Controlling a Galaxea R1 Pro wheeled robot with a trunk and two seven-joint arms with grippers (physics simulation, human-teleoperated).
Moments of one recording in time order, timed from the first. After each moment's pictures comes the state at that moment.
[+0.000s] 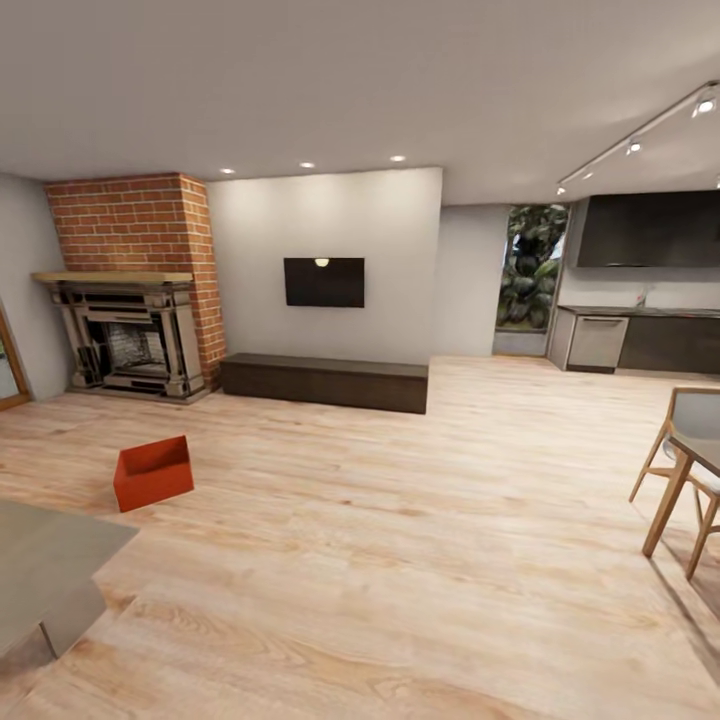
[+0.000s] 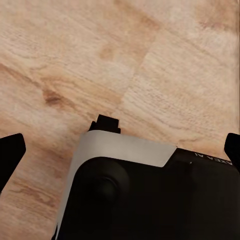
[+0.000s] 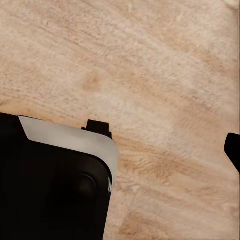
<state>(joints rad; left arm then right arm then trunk) -0.18 0.03 -0.01 -0.04 0.29 0.04 0.03 -0.12 -0.02 0.28 0.02 -0.05 -0.15 -0.07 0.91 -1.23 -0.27</state>
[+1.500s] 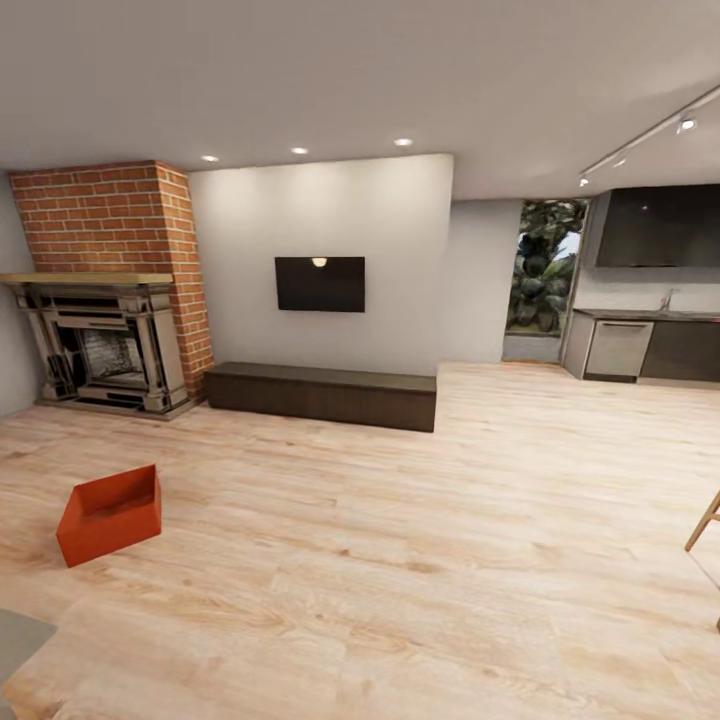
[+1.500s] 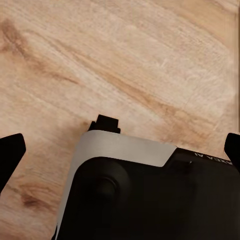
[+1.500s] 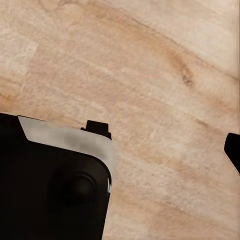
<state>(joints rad) -0.18 0.03 -0.01 -0.04 0.29 0.04 0.03 -0.12 -0.02 0.28 0.02 -0.04 -0.16 -0.07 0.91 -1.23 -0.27</state>
